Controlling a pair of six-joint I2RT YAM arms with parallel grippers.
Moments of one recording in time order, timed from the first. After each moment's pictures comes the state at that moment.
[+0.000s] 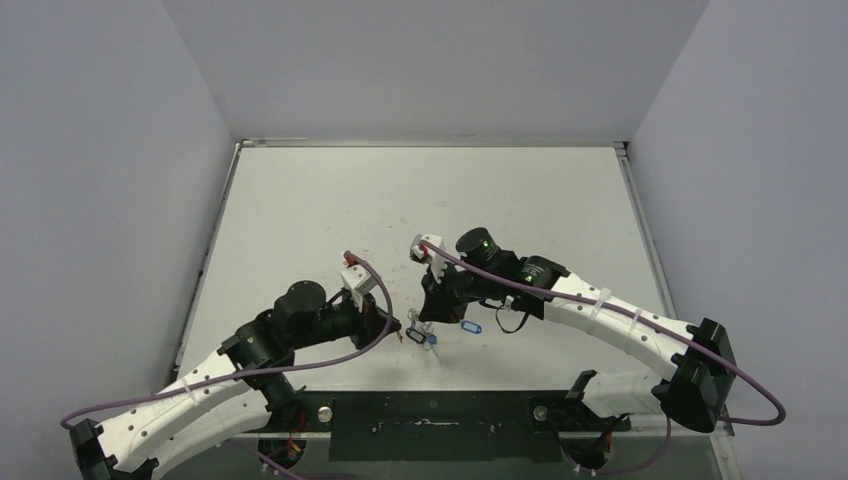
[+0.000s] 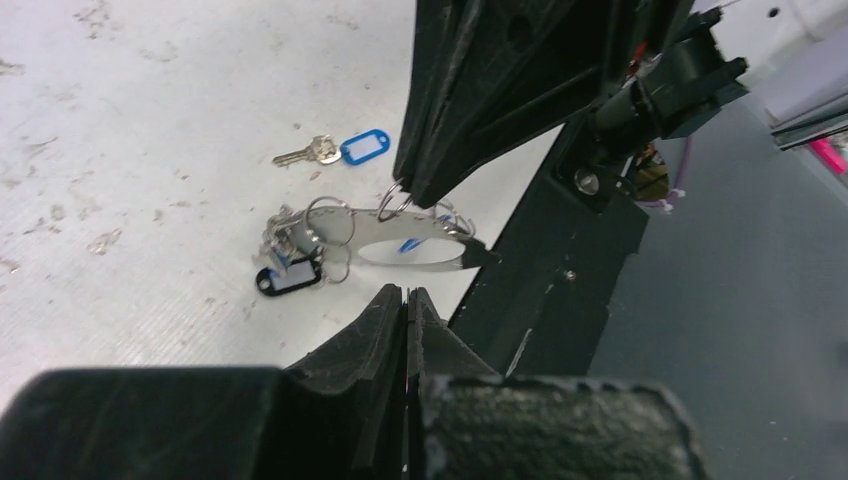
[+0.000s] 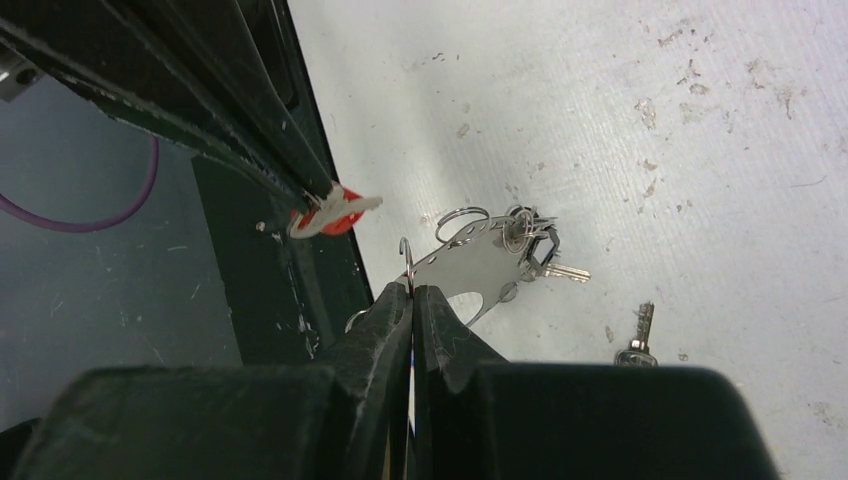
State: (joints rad) left arm -0.89 0.62 0.58 -0.32 0.22 -0.35; right arm 0.91 1.27 1.02 -0.47 -0.48 0.03
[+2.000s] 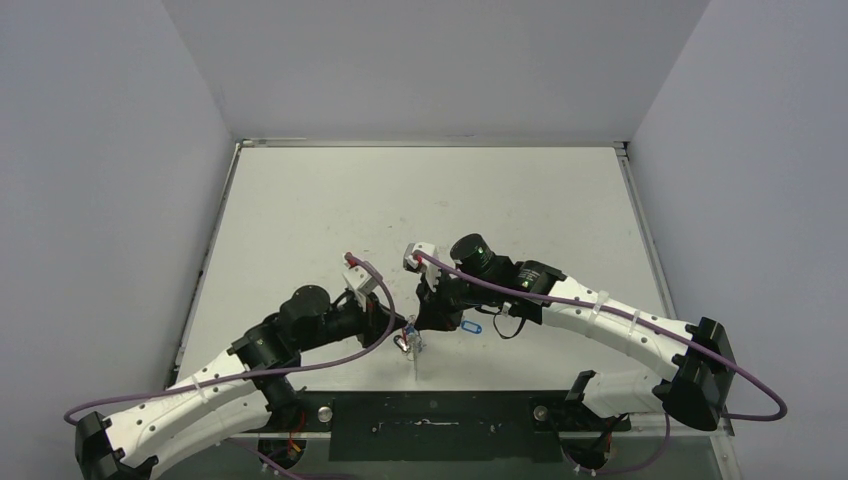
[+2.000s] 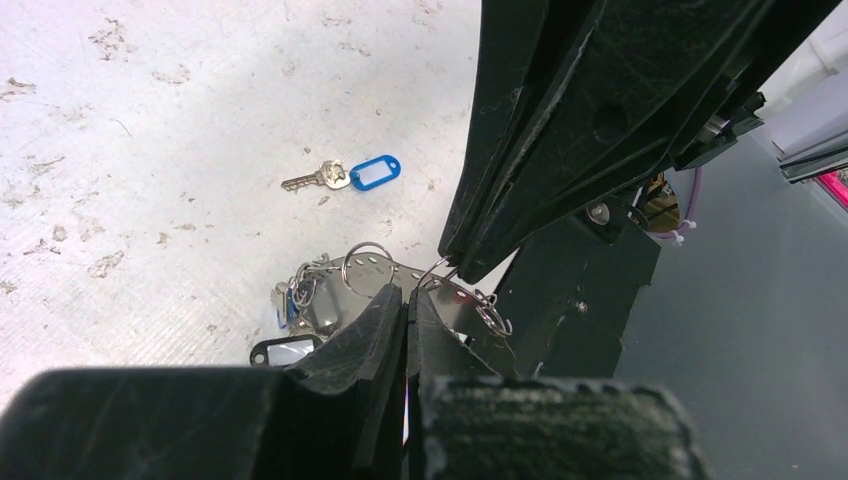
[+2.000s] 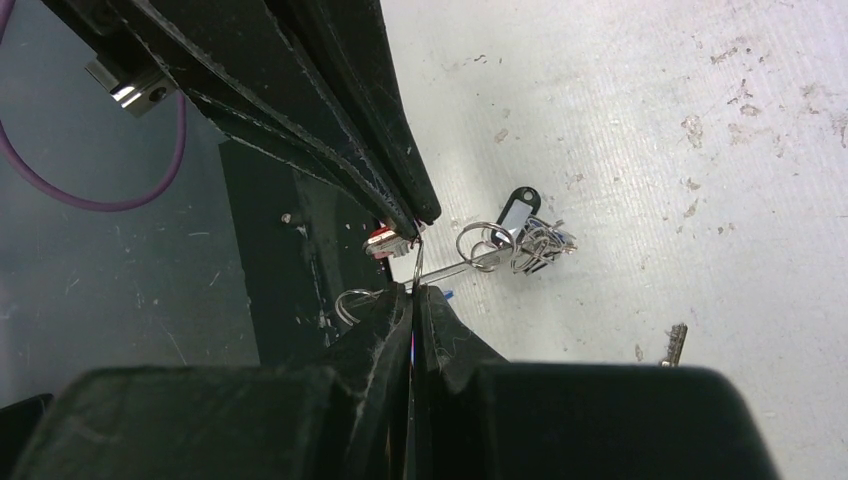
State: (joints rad) left arm -0.91 0.65 0.50 -0.15 0.19 -0.38; right arm 0.96 1.27 1.02 -0.46 -0.50 0.03
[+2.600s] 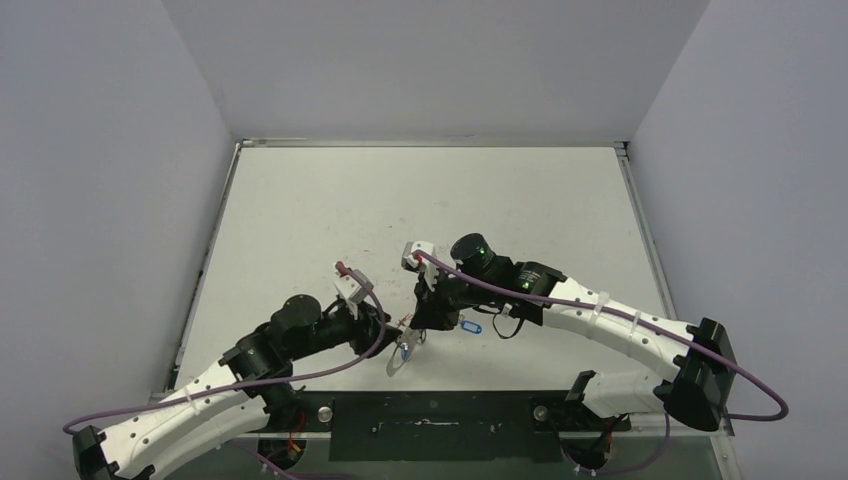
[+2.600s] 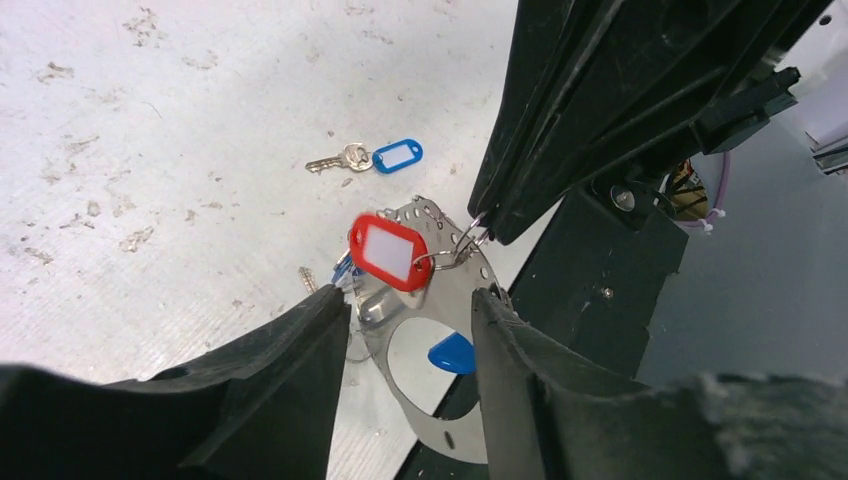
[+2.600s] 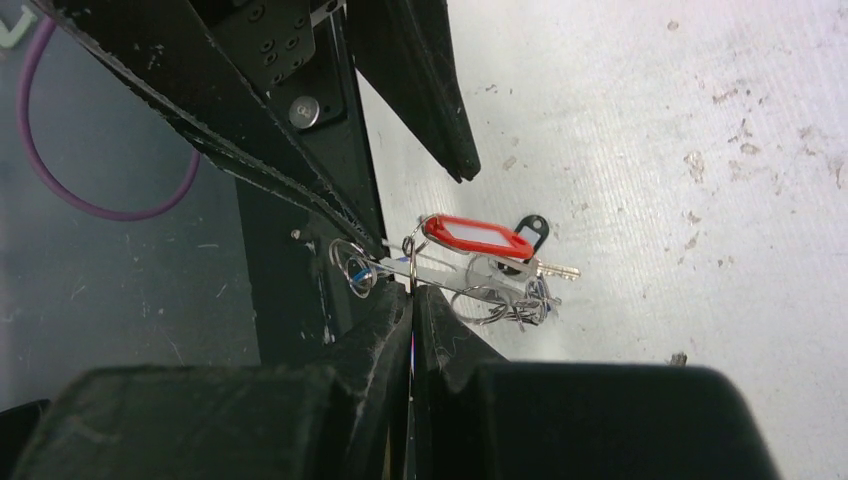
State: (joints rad) left arm -0.91 0.55 0.44 -0.19 0.17 -0.36; right arm 0.97 1.27 1.02 -0.42 -0.52 0.03
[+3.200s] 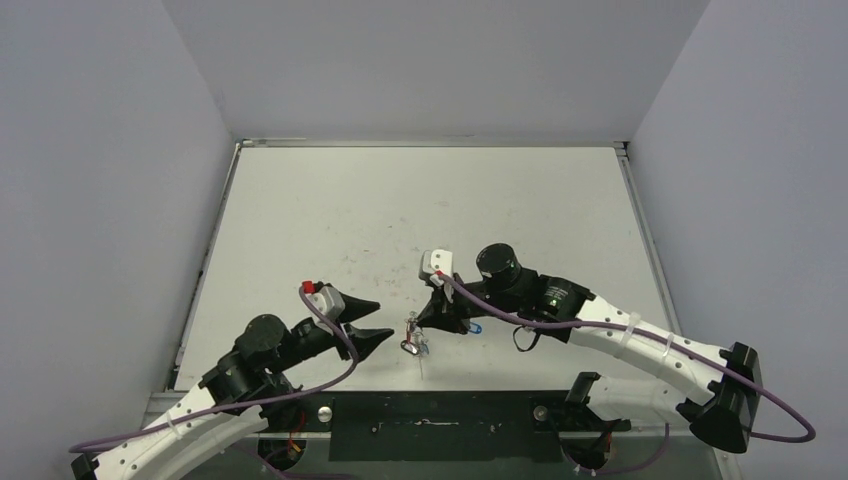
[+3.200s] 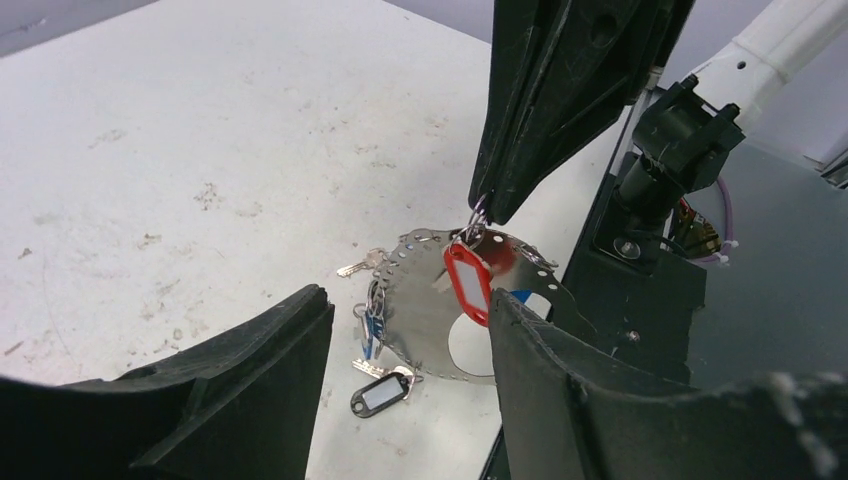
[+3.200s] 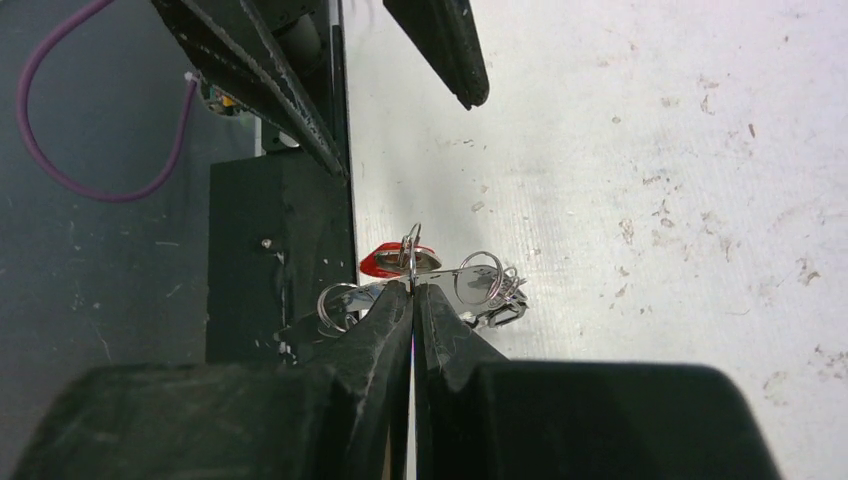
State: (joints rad) left arm -0.91 0.28 0.37 -0.12 0.16 -0.20; right arm 0.98 1.10 0.92 -0.31 -0.50 -0.08
